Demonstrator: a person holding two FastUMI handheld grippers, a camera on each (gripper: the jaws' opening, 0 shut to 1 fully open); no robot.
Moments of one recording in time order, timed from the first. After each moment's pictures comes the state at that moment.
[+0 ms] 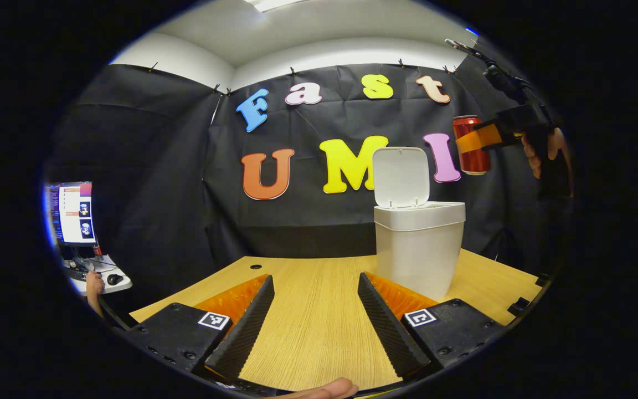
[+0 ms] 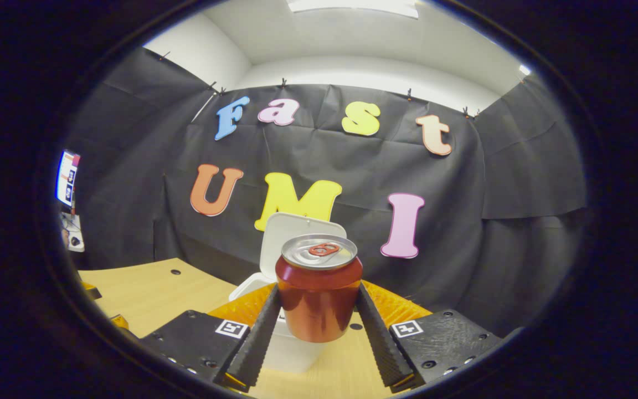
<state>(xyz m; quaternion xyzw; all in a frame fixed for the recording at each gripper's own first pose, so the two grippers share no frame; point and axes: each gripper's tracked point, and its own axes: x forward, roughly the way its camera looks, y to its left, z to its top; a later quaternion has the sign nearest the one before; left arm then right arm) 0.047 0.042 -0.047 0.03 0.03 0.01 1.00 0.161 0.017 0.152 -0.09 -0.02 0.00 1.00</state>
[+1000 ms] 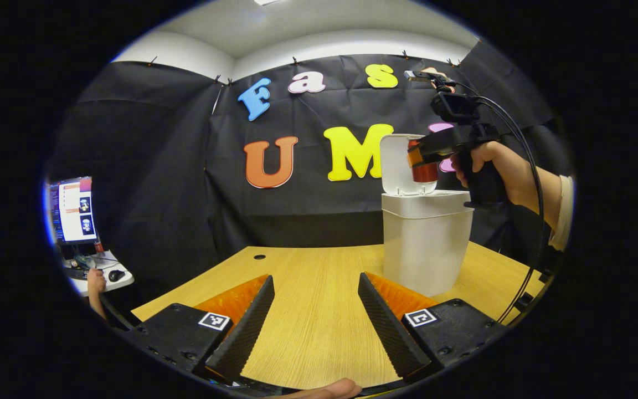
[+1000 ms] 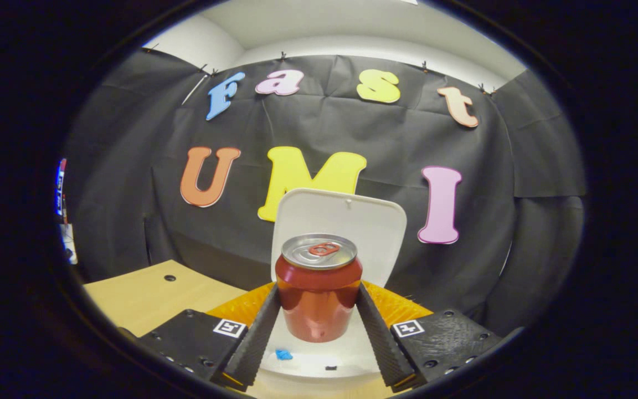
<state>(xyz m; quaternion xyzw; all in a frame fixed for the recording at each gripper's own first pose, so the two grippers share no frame) 0.052 0.052 -0.066 0.02 0.07 0.02 1.00 0.303 0.096 0.098 -0.07 0.04 0.01 1.00</state>
